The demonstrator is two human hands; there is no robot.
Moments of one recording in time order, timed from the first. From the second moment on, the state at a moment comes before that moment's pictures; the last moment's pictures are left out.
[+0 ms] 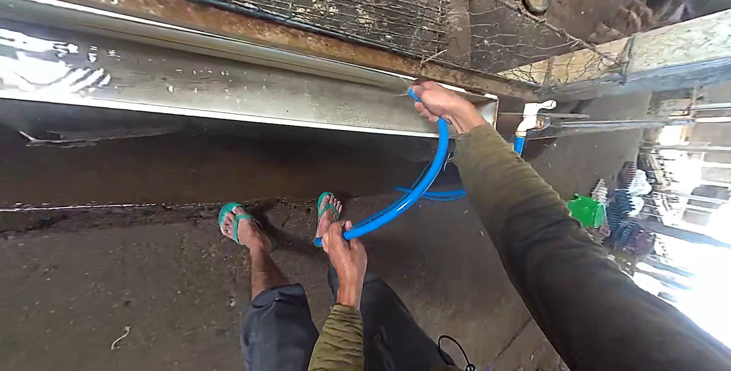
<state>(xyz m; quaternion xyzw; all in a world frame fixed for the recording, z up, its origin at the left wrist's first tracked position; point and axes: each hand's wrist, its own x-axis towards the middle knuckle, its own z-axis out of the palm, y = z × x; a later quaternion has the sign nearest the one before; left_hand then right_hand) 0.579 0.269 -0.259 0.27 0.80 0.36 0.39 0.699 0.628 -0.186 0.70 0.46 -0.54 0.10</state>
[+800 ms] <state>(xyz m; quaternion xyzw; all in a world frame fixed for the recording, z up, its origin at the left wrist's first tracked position) 0.614 0.332 -0.224 0.38 0.71 0.25 0.54 0.860 0.625 -0.196 0.89 0.32 -0.32 0.04</state>
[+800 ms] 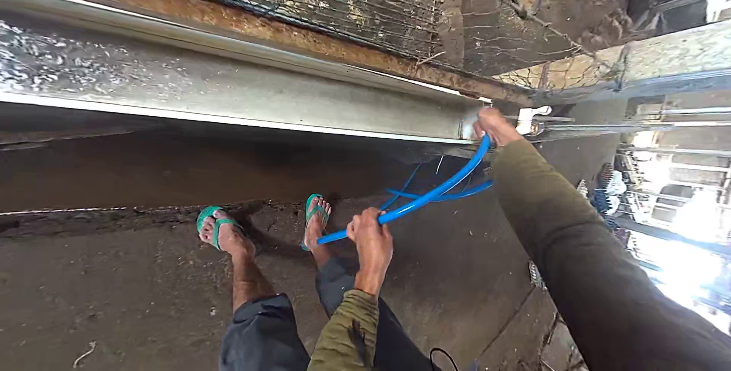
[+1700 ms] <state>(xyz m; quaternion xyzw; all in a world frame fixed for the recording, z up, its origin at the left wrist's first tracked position) 0.591 0.296 -0.265 0.30 0.80 0.28 0.44 0.773 0.628 -0.247 0.72 0.53 -0.42 0.16</state>
